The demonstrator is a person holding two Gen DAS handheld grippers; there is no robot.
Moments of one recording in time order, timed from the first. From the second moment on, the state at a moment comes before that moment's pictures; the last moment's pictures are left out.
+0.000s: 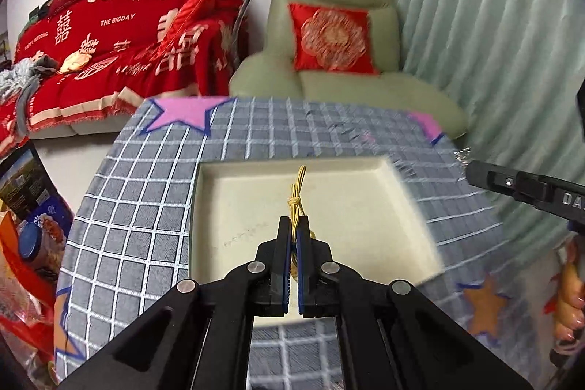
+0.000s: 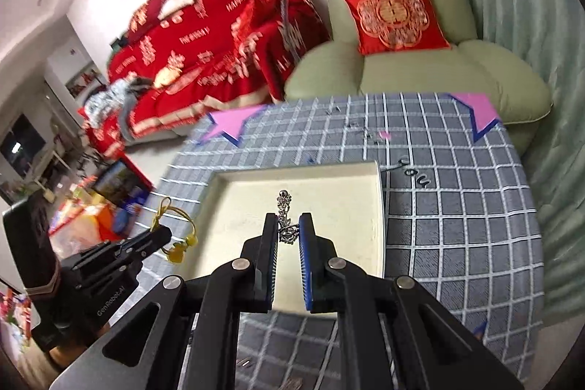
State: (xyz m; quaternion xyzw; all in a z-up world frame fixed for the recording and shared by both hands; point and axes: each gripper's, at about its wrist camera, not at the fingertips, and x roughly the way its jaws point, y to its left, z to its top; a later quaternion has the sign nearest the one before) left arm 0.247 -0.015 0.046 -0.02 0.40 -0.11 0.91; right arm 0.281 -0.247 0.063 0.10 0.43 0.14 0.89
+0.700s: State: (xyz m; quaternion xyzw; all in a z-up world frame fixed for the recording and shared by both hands) left arm 0.297 -0.032 -0.057 0.04 0.45 -0.06 0.89; right arm 0.342 -0.217 -0.080 0.05 0.51 0.10 0.85
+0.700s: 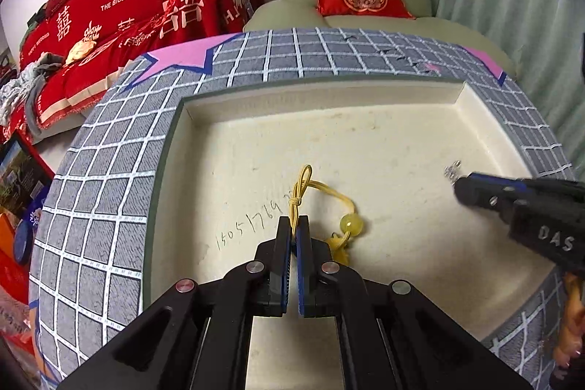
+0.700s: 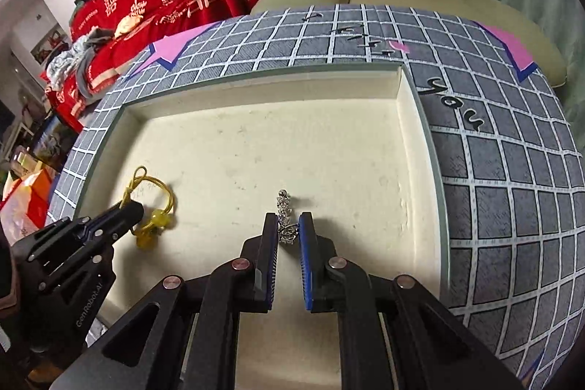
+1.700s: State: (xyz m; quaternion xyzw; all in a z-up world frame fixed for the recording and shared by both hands) left arm 0.303 -0.038 -0.050 0.04 0.45 -0.07 0.89; right arm 0.318 -0.252 -0.034 0.14 0.46 0.10 0.87
